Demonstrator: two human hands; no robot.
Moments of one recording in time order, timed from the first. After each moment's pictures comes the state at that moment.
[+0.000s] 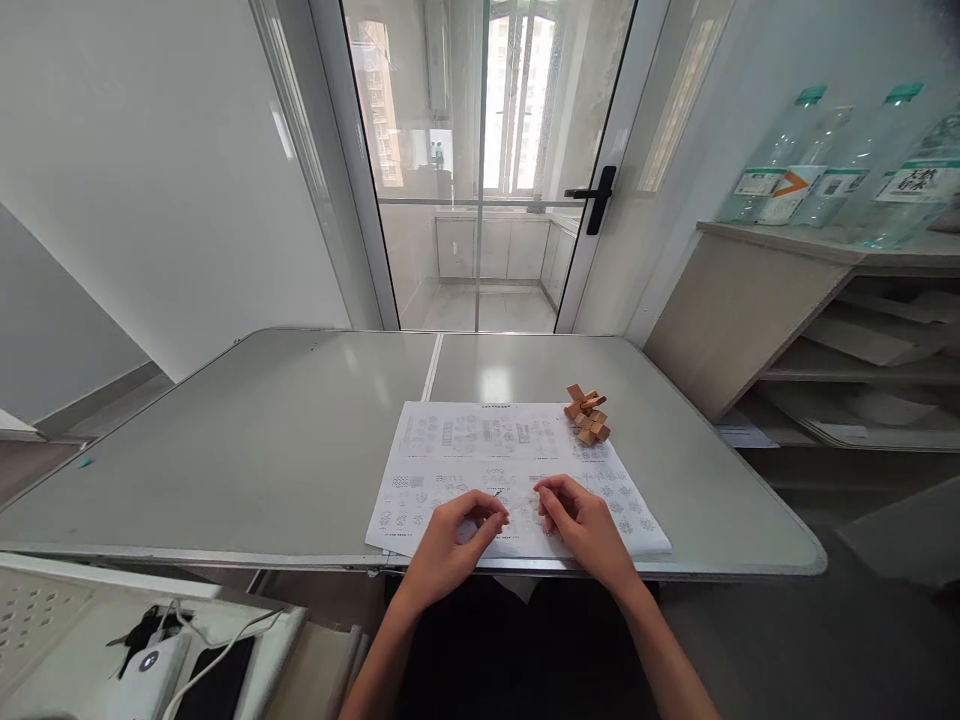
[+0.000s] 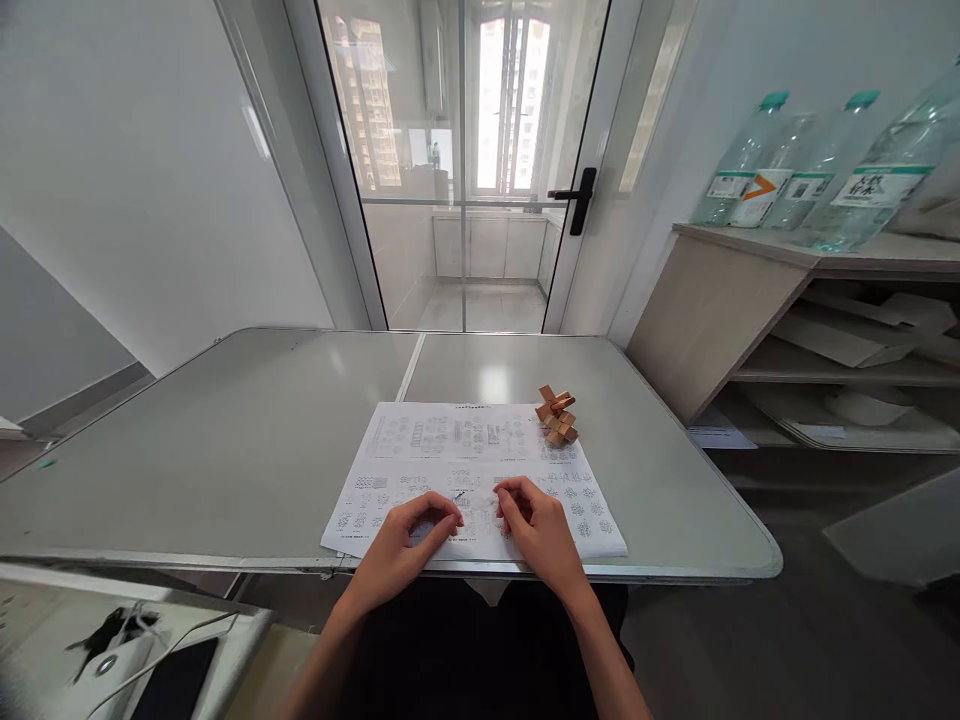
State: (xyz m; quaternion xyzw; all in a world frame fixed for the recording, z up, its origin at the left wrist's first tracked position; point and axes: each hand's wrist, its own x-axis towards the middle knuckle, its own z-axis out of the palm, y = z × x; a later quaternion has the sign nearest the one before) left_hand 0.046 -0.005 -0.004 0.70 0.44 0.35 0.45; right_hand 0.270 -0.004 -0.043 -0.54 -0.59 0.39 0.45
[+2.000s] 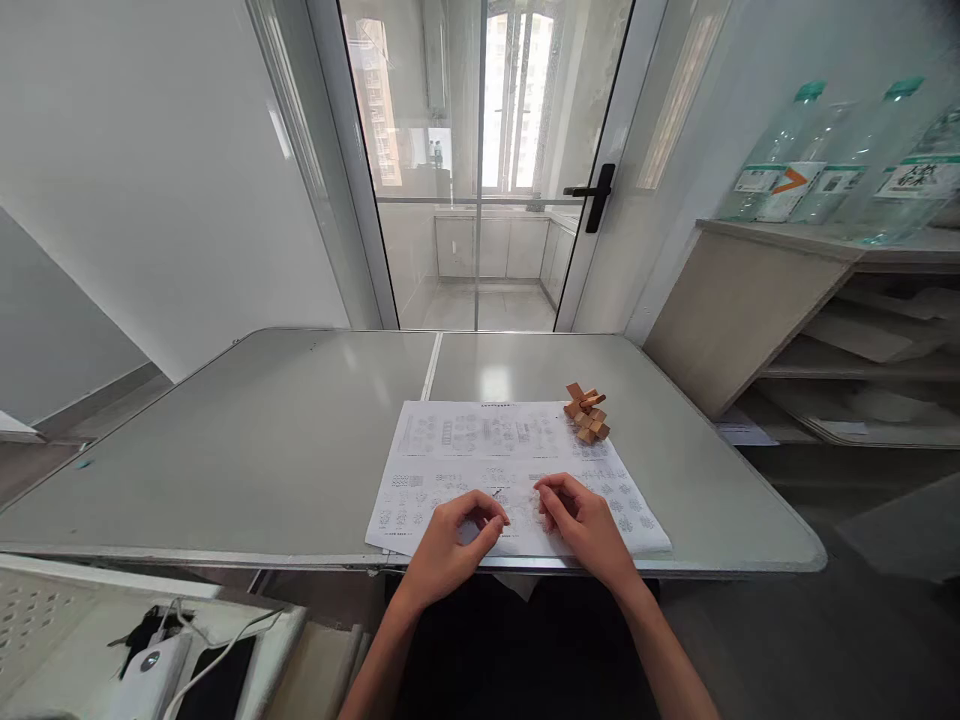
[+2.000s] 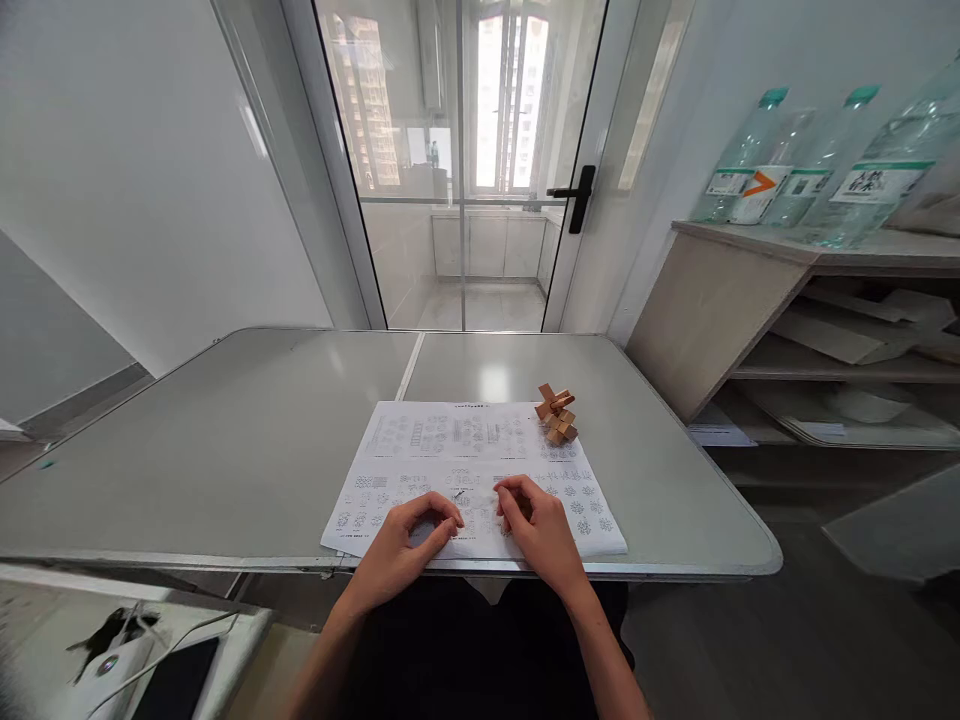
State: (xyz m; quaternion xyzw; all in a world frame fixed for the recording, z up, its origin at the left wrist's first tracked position) left_hand 0.046 -0.006 -0.003 0.71 0.43 0.34 0.44; right_hand 0.269 -0.004 -0.041 -0.54 -0.59 0.40 0.45
